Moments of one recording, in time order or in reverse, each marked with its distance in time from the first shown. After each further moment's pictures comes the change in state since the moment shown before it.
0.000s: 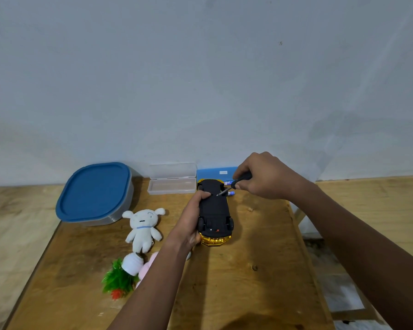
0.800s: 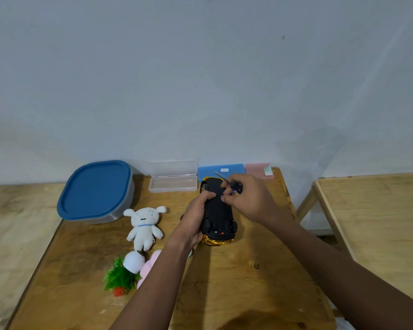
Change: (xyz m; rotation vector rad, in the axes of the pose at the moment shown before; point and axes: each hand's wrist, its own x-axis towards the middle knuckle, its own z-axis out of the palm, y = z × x) left_hand 0.000 -0.004 0.003 0.164 -0.042 0.104; right_hand 0.003 0.015 0.091 0.453 0.226 0.085
